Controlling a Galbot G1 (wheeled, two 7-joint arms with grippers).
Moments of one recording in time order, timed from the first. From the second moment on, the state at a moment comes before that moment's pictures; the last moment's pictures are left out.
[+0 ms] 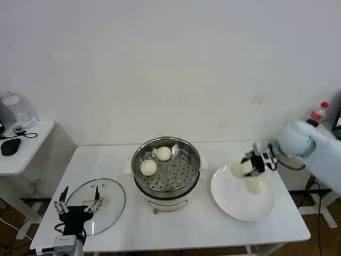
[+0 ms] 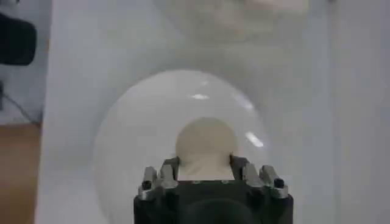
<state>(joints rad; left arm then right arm) 1.72 -1.39 -0.61 -2.31 0.07 0.26 -0.22 0.16 0.52 -0.74 1.57 0.05 -0.32 -1.11</state>
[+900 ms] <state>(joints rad) 1.73 -1.39 -0.66 -2.32 0.07 0.27 -0.22 0.46 1.04 -1.03 1.43 0.15 -0.23 -1.13</state>
